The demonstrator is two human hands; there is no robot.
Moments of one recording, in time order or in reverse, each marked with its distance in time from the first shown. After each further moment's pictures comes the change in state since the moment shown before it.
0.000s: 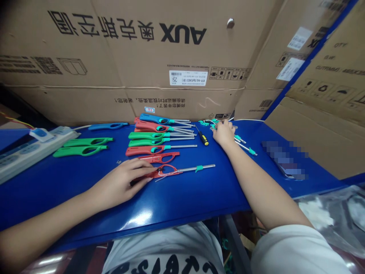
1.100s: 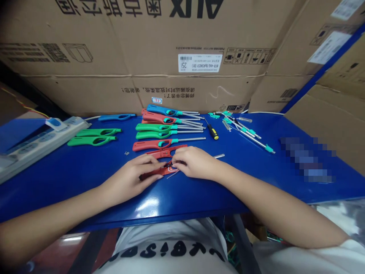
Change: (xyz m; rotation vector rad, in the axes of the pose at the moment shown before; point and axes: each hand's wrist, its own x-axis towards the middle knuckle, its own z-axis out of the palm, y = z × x) left_hand -0.002 0.014 0.010 -0.136 -0.002 -0.080; right_hand -0.127 -0.105 -0.052 0.604 -0.495 -1.002
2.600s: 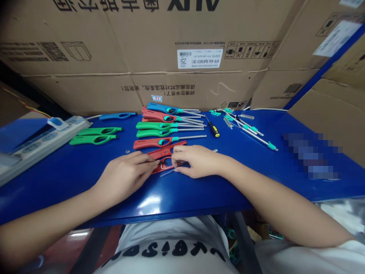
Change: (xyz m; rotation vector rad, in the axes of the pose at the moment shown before) left_hand -0.002 0.008 -0.011 0.495 0.018 -0.032; right_hand -0.004 0.002 -0.015 -0.010 -0.162 -0.073
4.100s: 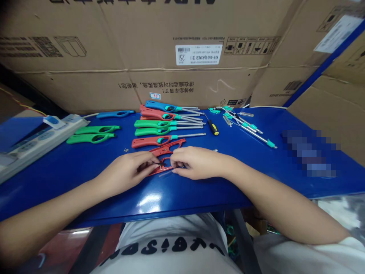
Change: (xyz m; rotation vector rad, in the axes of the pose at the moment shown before) left_hand 0.009 -0.008 -0.001 -0.385 -0.127 -0.085; right_hand -0.001 -0.017 -0.010 0.105 -0.073 0.030
